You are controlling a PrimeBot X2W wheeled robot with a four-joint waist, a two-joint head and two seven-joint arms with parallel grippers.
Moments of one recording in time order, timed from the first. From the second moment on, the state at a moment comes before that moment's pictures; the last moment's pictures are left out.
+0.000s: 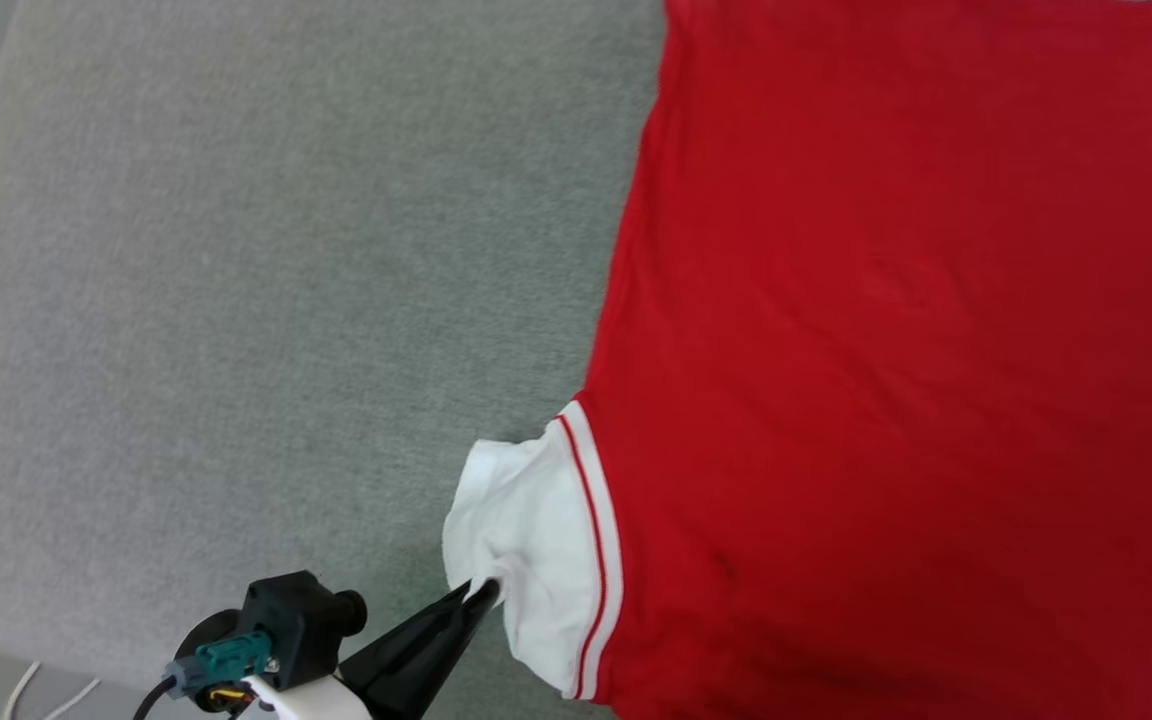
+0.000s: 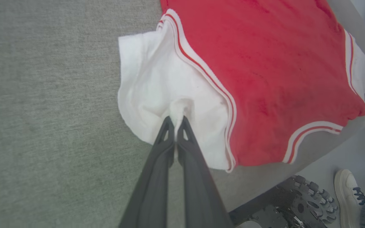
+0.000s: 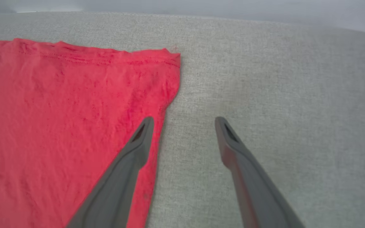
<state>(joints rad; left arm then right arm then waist) -0.02 0.67 -0.58 -0.38 -0.73 0.02 0.12 -0.82 -0.57 -0.18 0.21 0.45 0.13 1.06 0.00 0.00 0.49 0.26</state>
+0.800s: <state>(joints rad) -0.09 0.59 -0.62 -0.33 -0.71 0.00 0.08 -0.97 -0.50 -0.27 0.34 0.24 0.13 1.16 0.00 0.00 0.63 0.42</state>
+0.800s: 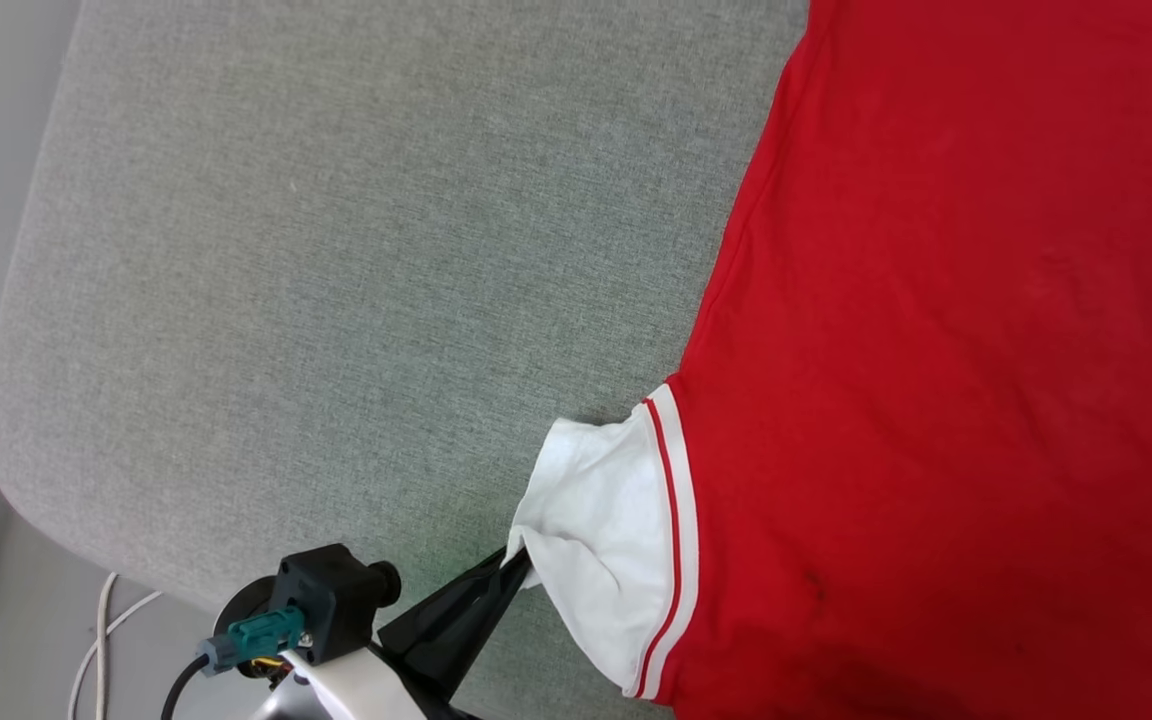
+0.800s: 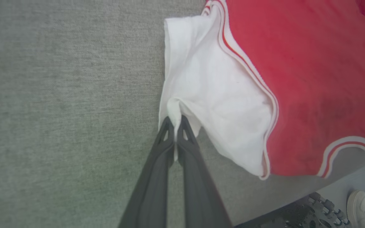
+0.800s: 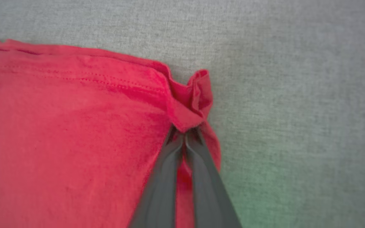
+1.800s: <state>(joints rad) 0.05 0.64 -0.56 -0.25 -0.76 0.11 0.05 -0.15 -0.42 -0.20 0.10 0.53 0.13 1.08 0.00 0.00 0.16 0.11</state>
